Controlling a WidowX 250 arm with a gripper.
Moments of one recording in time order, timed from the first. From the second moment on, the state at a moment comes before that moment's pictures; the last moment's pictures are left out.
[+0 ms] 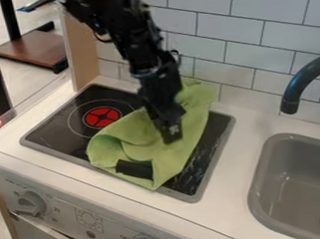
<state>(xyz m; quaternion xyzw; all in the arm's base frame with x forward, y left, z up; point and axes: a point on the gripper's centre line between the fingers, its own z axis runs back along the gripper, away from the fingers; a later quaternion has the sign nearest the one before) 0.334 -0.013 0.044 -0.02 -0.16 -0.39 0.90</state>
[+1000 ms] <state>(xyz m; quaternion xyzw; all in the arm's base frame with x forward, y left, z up) 0.349 -0.021 0.038 -0.01 -0.17 -0.40 0.90</state>
